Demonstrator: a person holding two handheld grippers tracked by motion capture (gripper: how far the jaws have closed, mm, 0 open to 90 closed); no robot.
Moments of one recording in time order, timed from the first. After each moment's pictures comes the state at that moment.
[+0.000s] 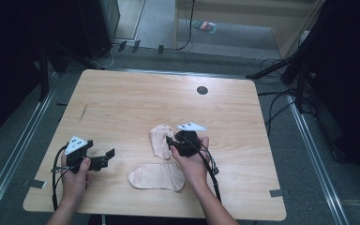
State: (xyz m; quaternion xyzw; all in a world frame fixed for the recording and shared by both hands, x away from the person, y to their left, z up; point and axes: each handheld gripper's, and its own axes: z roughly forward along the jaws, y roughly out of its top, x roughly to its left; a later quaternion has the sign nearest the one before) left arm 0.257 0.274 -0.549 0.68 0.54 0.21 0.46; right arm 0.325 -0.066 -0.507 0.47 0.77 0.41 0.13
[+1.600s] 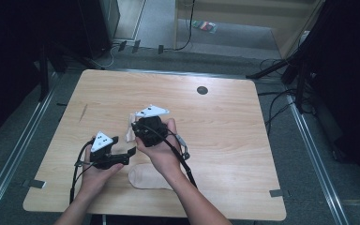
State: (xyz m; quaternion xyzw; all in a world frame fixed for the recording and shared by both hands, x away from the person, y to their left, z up) left arm 0.271 0.208 -0.537 0.71 0.49 0.22 0.46; right arm 0.304 0.028 -0.418 0.36 0.80 0.45 0.13
